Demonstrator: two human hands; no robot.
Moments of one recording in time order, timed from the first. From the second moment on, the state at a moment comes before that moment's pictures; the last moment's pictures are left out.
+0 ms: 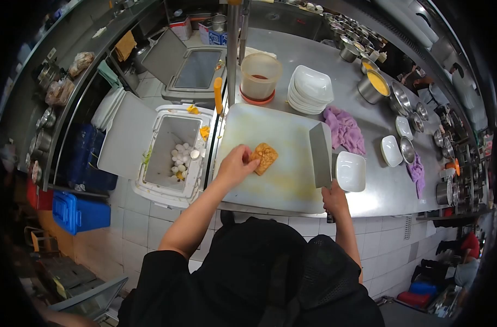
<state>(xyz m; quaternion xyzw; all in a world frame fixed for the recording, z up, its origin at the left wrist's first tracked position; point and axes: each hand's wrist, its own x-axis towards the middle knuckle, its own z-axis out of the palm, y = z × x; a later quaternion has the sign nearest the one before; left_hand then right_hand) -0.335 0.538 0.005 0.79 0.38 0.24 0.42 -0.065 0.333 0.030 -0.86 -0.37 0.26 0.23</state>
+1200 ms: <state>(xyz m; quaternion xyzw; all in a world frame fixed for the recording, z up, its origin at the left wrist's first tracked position) -0.303 0.550 0.011 0.82 0.24 0.26 0.45 -0.144 0.360 0.189 -0.78 -0.59 0.19 0.00</state>
